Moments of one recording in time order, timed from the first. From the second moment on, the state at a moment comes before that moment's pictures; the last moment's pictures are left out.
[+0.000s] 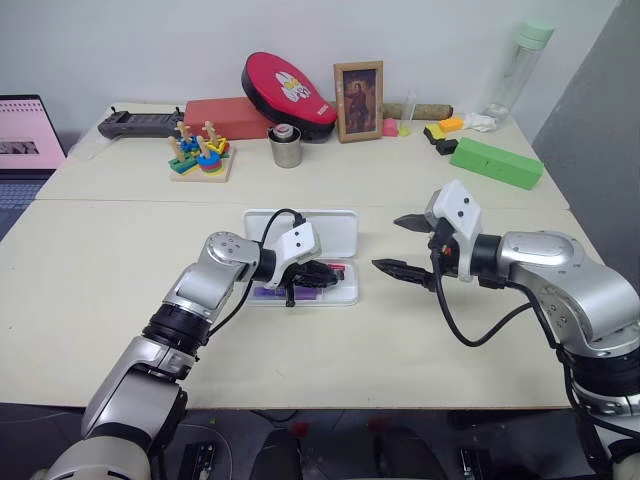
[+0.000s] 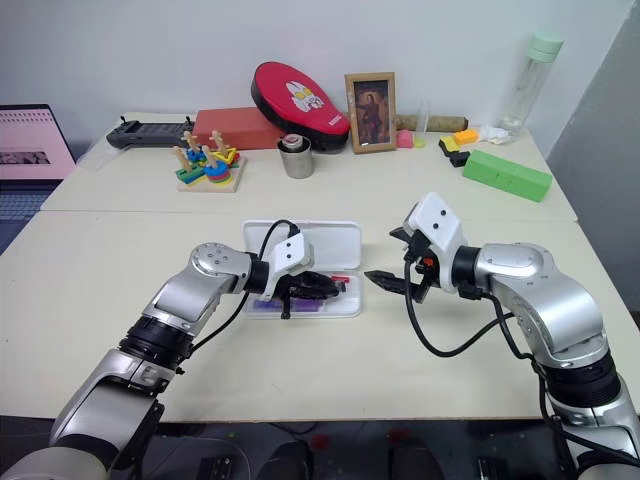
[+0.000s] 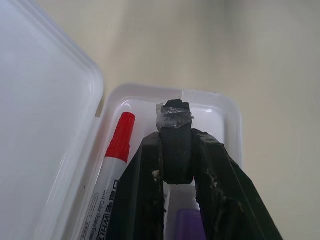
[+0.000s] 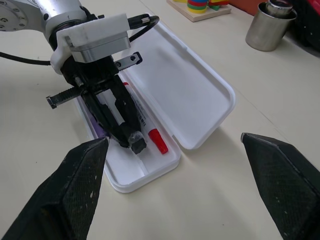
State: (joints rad) left arm -0.70 0.55 -0.35 0.31 -0.13 0.30 -1.19; right arm -0.56 -0.65 0.09 -0.47 0.42 0.93 0.76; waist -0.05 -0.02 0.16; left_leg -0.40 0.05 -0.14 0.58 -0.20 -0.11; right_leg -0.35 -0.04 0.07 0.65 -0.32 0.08
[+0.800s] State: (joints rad) left arm -0.69 0.52 -0.35 0.26 -0.10 0.36 -1.20; right arm -0.55 -0.65 0.10 -0.48 0.43 0.94 0.73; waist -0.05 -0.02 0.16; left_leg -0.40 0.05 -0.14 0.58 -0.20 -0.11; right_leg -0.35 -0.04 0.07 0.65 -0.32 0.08
